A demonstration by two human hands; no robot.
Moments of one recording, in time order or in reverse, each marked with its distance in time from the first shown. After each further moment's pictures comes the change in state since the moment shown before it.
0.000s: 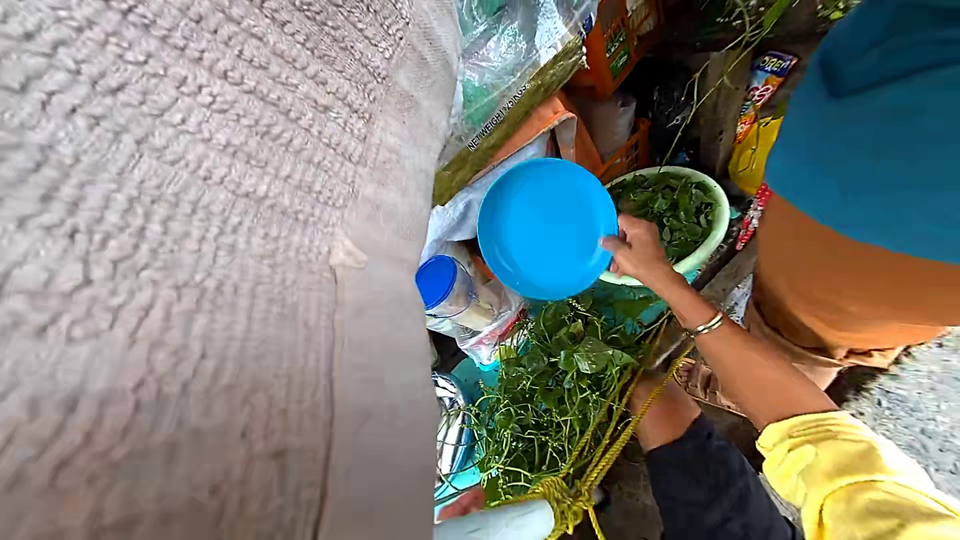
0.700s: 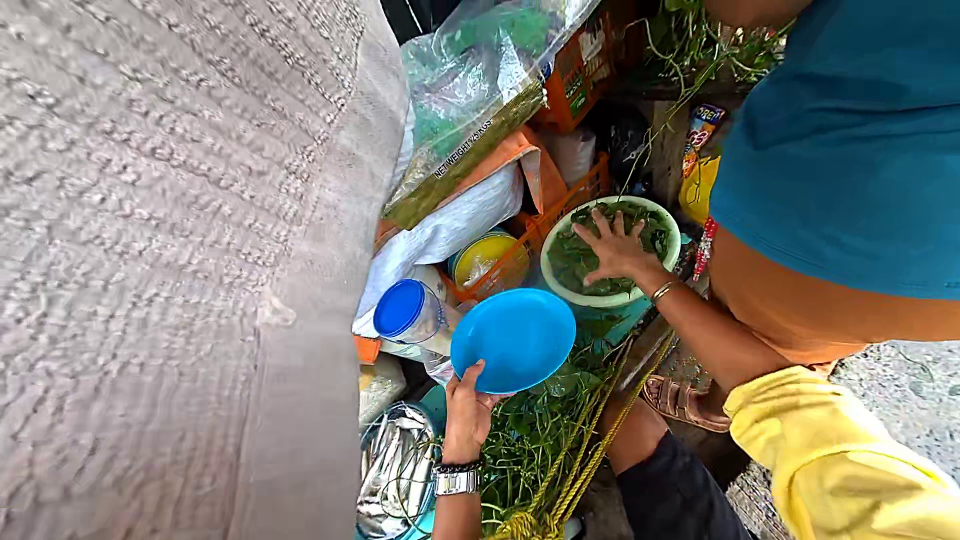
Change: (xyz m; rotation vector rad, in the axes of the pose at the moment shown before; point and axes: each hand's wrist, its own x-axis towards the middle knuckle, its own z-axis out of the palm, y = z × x) left_hand 0.209 0.040 0.139 -0.695 -0.070 -0.548; right_hand 0.077 0.063 -0.030 -0.849 -0.249 -0.046
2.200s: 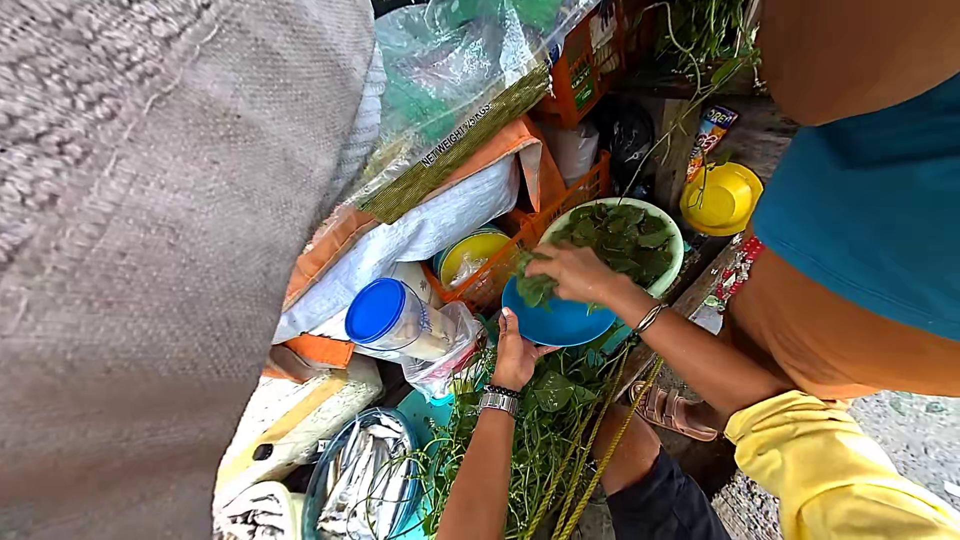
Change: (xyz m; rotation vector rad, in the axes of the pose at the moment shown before) left_hand 0.092 -0.059 0.093 -0.067 -0.235 -0.208; right_hand -0.011 -0.071 -0.008 0.037 0.022 -0.454
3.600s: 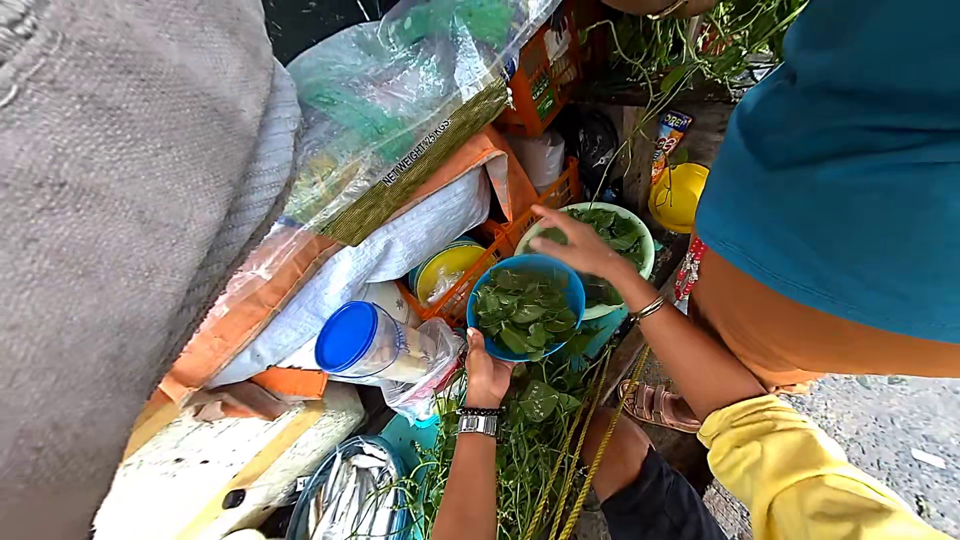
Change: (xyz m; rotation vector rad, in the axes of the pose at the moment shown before) left_hand -0.005 0.012 -0.006 -0.127 0.141 0.034; right_hand -0.017 0.040 -0.039 0.627 0.305 0.241
